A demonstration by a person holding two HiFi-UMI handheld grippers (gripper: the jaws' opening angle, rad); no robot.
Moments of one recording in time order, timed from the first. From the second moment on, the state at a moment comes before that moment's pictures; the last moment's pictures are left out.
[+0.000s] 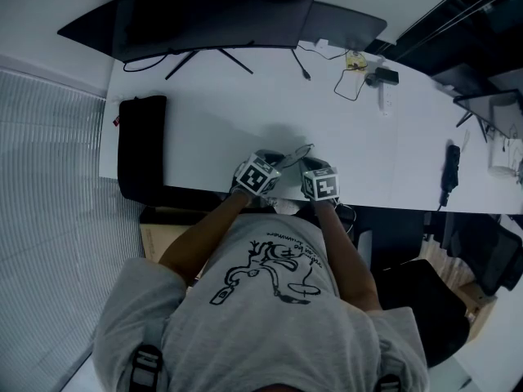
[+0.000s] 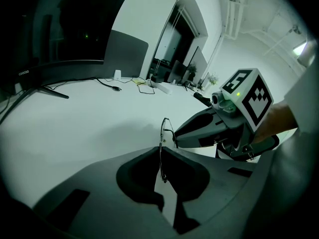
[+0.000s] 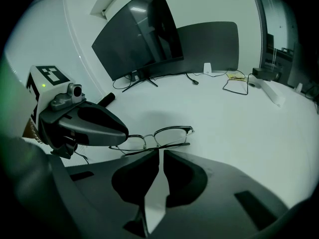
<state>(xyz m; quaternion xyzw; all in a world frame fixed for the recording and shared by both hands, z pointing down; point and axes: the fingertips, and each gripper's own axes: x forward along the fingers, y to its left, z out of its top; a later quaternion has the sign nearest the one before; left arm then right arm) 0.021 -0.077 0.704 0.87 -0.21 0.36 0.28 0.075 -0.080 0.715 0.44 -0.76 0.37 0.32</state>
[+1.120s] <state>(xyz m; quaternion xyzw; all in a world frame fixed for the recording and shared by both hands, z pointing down) 0.018 -0.092 0.704 0.87 -0.23 0.35 0.24 0.080 -0.082 0.713 0.44 -0.76 0.36 0.32</state>
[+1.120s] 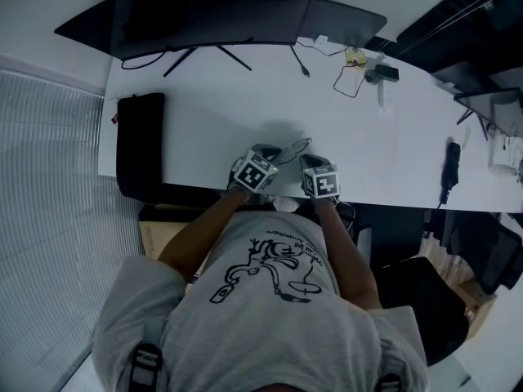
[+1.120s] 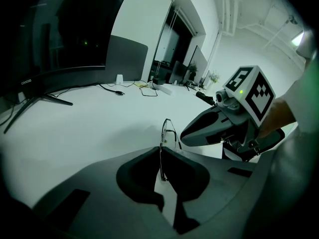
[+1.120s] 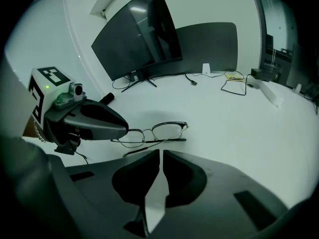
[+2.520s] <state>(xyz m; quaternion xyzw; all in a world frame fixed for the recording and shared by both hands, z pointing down) 0.013 -0.084 0.719 0.87 -0.25 0.43 -0.05 0.090 -0.062 0.714 0.45 -0.76 0.35 0.32</state>
